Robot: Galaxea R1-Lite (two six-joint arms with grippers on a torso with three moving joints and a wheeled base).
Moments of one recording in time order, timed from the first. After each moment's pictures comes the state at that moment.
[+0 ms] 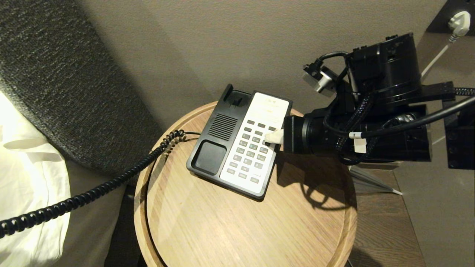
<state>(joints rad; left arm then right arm) -0.80 0.58 -1.11 0.24 0.06 -0.41 0.77 1.66 -1.27 0.04 0.02 0.43</state>
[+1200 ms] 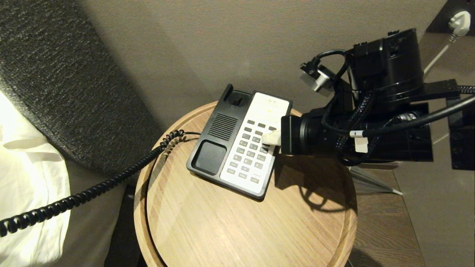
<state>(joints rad) -0.80 0.57 -1.11 0.24 0.05 -0.41 0.79 1.66 -1.28 0.05 0.03 0.45</state>
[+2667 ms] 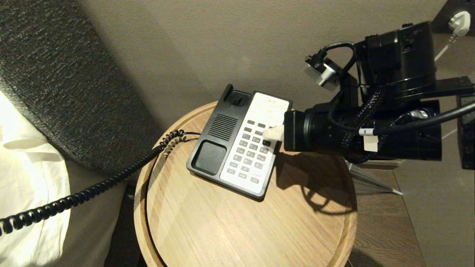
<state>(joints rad) -0.80 0.56 -1.12 0.24 0.05 -0.40 0.79 1.64 -1.27 0.02 0.02 0.43</state>
